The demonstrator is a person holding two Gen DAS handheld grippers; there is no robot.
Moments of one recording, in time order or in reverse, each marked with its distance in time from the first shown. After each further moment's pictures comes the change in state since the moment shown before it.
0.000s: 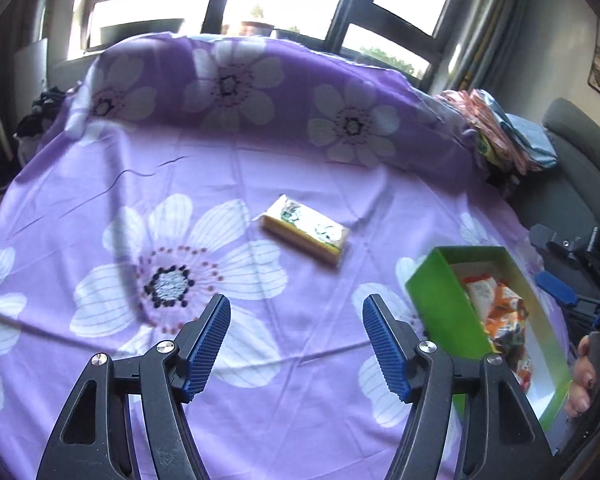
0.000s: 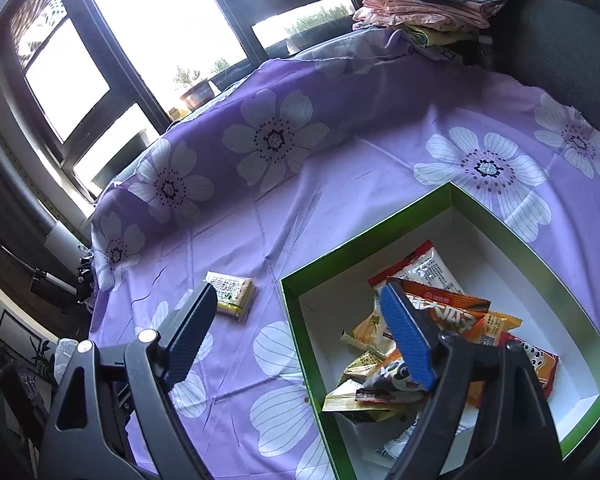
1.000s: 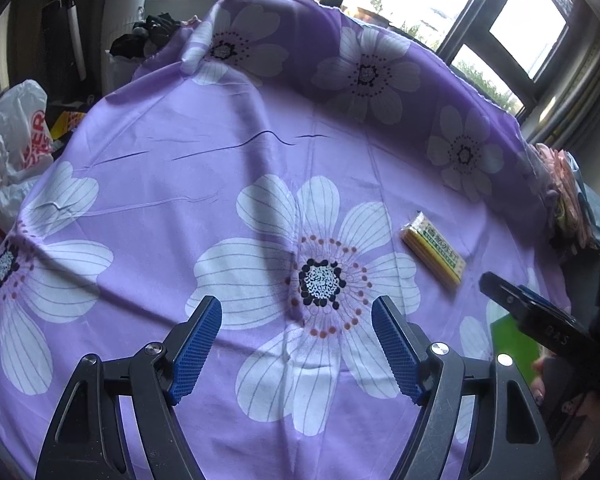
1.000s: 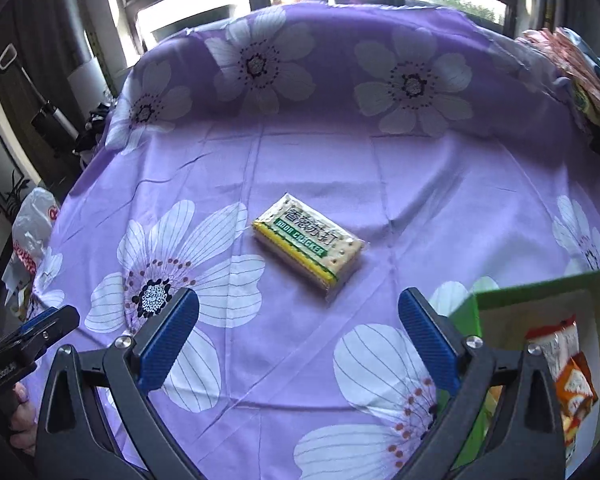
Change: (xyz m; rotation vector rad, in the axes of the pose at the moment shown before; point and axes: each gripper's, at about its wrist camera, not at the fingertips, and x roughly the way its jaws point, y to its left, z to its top) left arm -0.003 0.113 0.005 -0.279 0.065 0.143; right arm 0.131 0.133 -0.036 -0.507 0.265 0.025
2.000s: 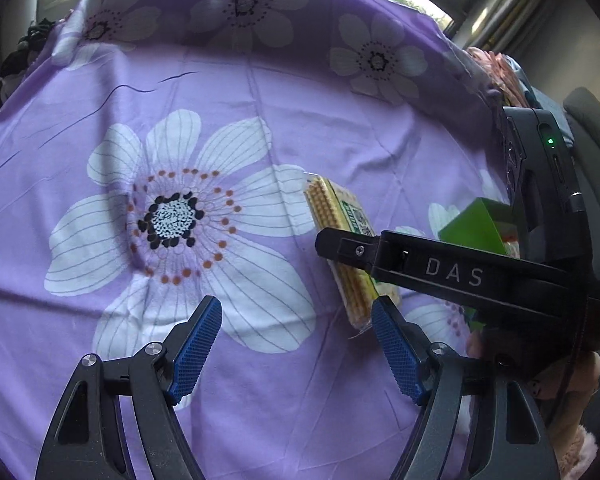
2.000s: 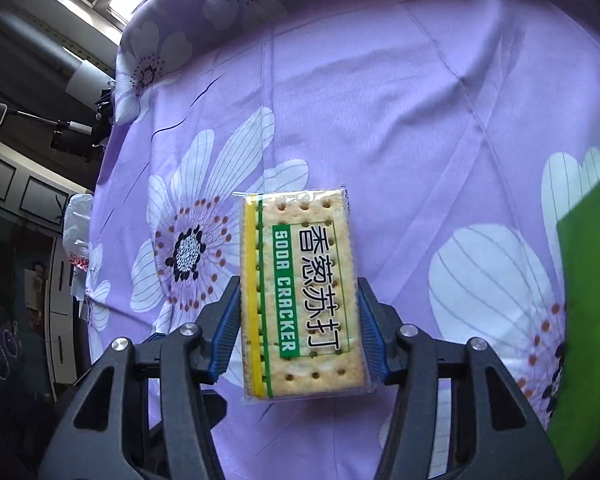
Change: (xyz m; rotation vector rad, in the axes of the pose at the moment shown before) left arm 0.030 -0.089 -0.043 0.274 0.177 -0.151; right arm 0.032 -0.011 -0.045 0.278 0.253 0.286
